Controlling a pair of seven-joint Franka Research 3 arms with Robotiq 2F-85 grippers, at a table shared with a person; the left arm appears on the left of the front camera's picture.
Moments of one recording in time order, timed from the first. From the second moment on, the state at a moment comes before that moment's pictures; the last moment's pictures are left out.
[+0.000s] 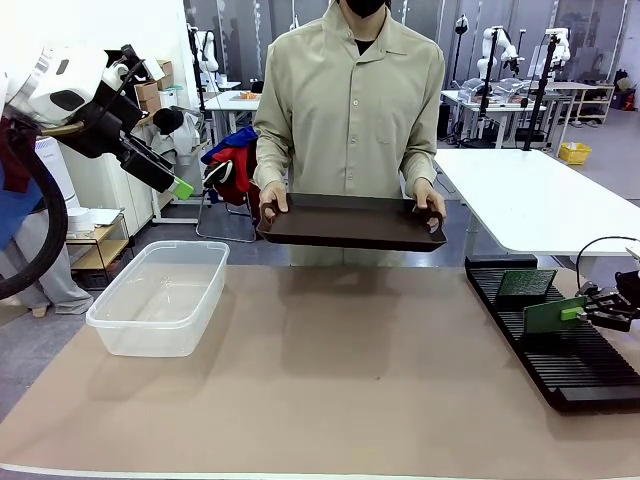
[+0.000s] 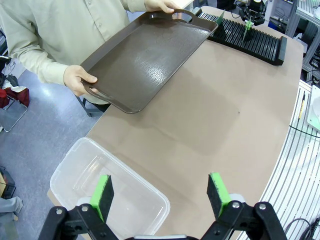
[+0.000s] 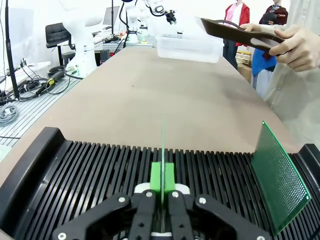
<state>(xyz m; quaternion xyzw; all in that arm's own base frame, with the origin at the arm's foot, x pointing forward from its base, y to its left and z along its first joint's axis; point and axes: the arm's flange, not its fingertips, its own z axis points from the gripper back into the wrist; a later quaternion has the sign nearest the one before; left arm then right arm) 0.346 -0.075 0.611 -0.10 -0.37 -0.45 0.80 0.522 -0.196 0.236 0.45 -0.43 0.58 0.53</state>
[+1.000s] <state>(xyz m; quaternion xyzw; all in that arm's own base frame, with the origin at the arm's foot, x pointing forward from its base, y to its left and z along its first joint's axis) 0.346 -0.075 0.611 -0.10 -0.37 -0.45 0.80 0.524 -0.194 0.256 0.44 -0.45 0.59 0.52</state>
